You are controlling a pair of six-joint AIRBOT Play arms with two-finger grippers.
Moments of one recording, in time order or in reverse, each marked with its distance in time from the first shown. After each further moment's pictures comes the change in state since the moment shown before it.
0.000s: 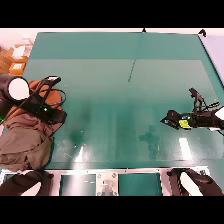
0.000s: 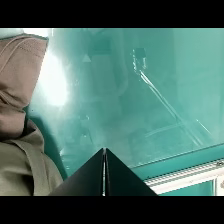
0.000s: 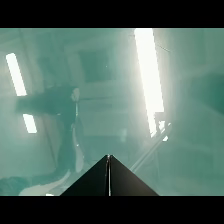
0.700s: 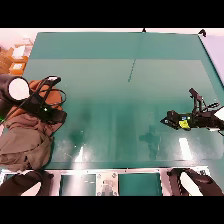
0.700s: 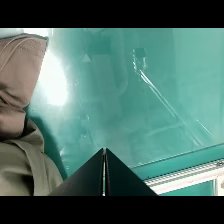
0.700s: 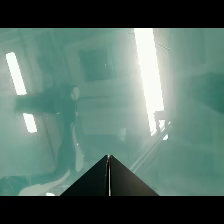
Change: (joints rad) left arm 0.000 0.000 -0.001 0.000 0.002 0.000; right arm 0.000 0.000 -0.005 0.000 0.000 0.000
